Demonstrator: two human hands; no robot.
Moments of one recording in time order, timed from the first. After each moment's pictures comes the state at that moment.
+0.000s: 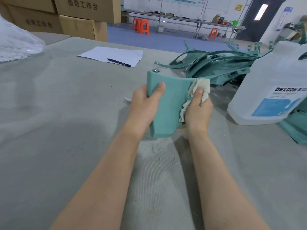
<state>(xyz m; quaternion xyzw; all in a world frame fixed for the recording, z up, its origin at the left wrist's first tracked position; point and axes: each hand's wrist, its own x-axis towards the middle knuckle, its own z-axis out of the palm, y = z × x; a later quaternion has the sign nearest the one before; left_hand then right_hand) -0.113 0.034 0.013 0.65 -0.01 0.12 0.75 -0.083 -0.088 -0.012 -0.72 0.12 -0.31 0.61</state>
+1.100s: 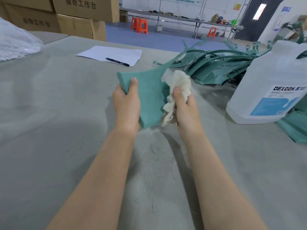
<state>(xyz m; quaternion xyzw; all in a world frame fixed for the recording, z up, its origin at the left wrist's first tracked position) -0.103 0.051 0.008 0.55 0.11 0.21 0.80 -0.093 -0.071 -0.010 -0.68 0.02 -0.12 0.72</state>
